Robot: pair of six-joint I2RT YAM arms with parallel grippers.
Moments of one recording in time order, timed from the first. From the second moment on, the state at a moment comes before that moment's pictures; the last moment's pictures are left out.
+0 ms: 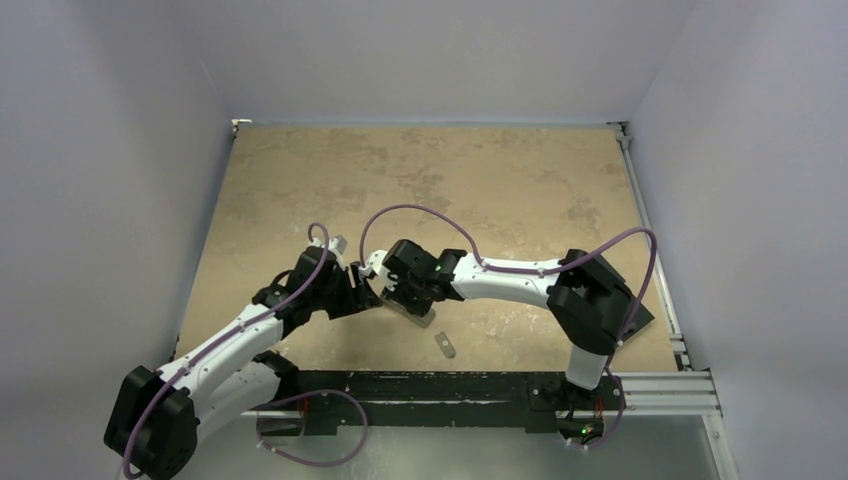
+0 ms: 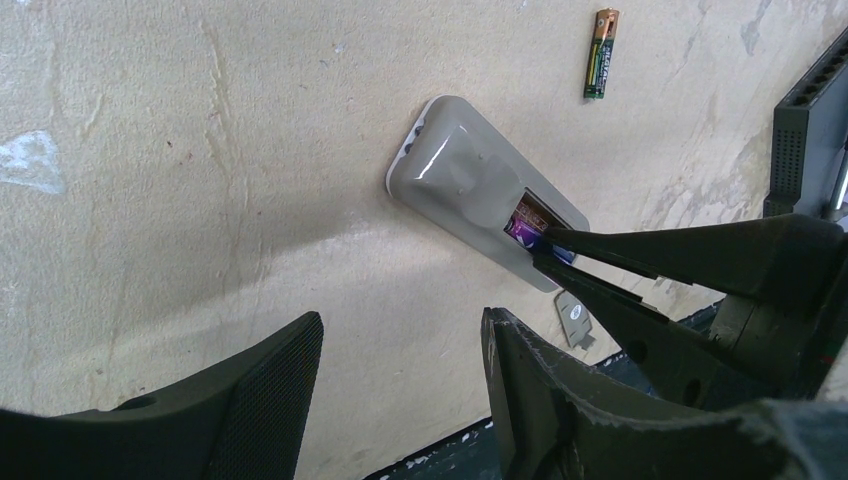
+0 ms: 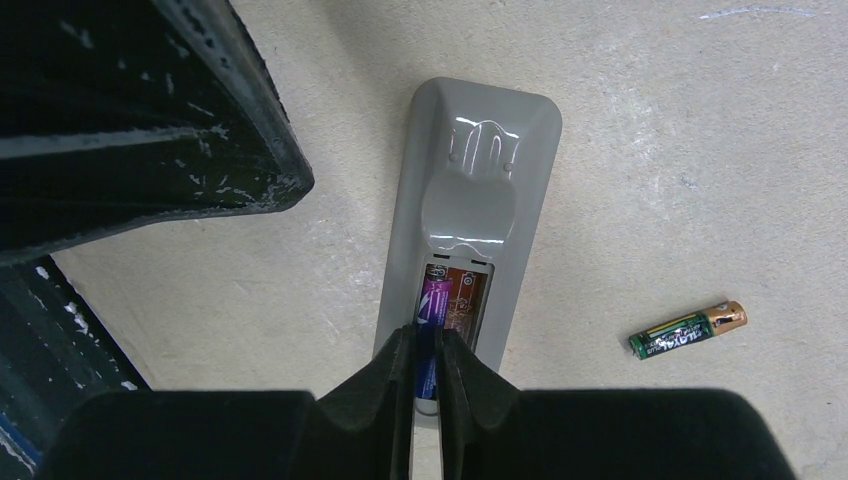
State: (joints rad) left arm -0.49 0.93 0.44 -0.35 0.19 -0.75; right arm 1.07 1.79 1.19 -0.48 -0.02 -0.05
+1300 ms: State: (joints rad) left arm -0.49 1.03 0.47 -0.25 0.15 -0.70; right arm 1.07 1.58 1.15 -0.53 0.15 0.19
